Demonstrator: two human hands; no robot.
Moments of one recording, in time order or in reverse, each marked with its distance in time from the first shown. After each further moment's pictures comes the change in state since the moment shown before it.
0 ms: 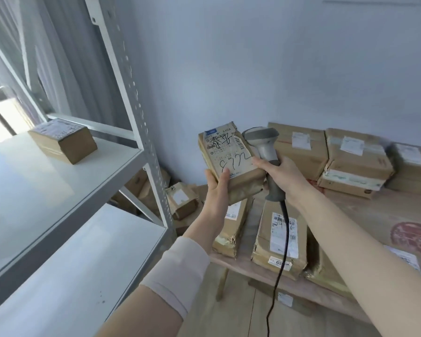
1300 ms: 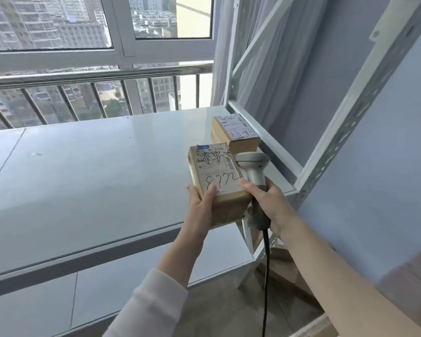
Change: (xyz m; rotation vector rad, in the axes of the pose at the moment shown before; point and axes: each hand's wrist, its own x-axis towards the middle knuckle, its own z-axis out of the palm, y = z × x) left_hand -0.003 0.058 -0.270 -0.123 0.878 0.071; right_hand 0.081 -0.010 0.343 -0.152 -0.794 0.097
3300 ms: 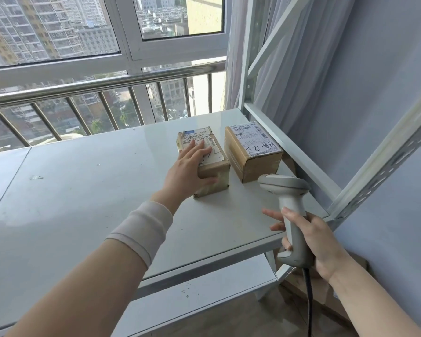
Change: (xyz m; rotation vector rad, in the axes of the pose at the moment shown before) left_hand 0.162 0.057 -0.052 1.194 0.009 0.639; right_hand 0.038 0.016 -0.036 0.212 -0.134 0.134
